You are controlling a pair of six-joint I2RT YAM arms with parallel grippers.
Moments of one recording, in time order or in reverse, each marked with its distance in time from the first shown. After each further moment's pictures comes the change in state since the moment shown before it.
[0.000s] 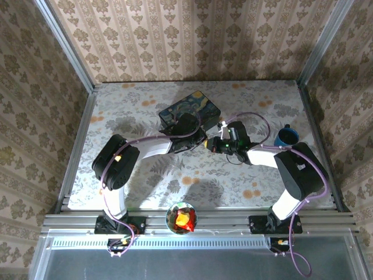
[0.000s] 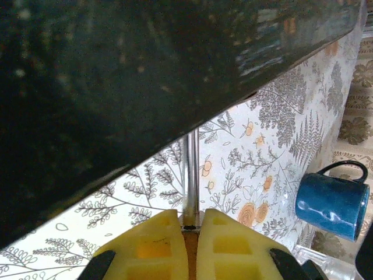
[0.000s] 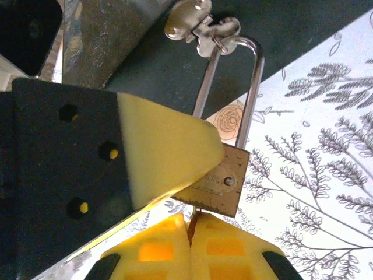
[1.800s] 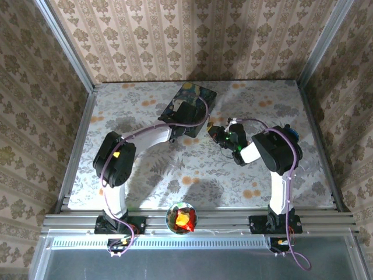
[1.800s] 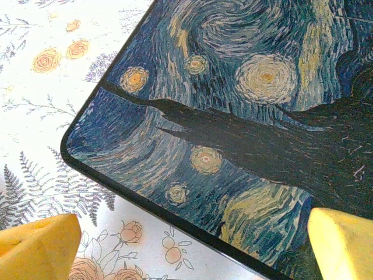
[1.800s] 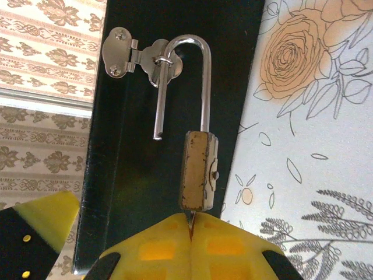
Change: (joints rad) left arm 0.060 0.030 0.229 -0.370 -0.702 0.803; right arm -0.044 0.365 0.026 0.671 0.201 0.487
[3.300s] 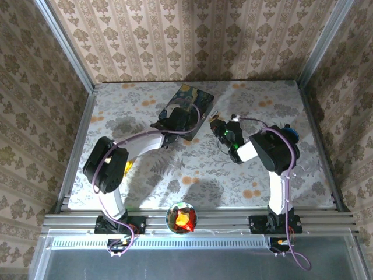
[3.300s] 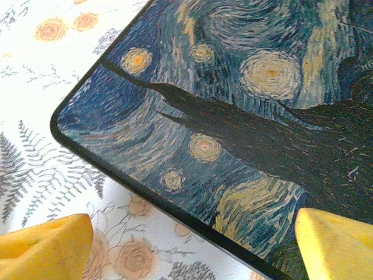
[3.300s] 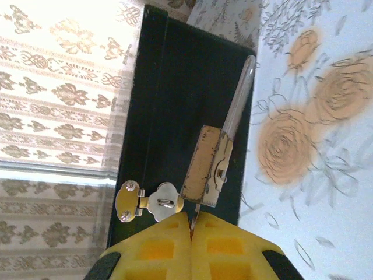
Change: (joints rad) left arm 0.023 -0.128 -0.199 0.114 0.056 -0.053; right arm 0.038 -0.031 0.018 -0.002 0.268 0.053
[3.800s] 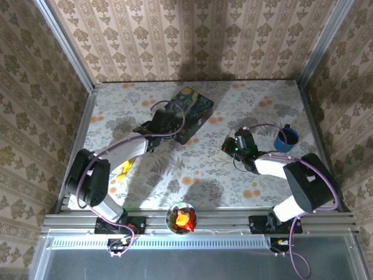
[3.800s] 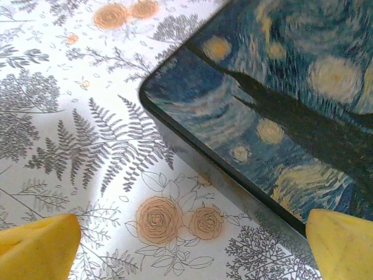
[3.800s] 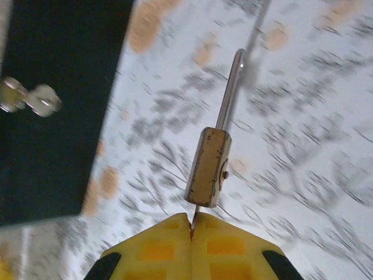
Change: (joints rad) left arm 0.097 -0.212 -0.145 -0.035 0.063 0.044; right arm 0.000 -0.513 -0.201 -0.773 -0.026 -0.273
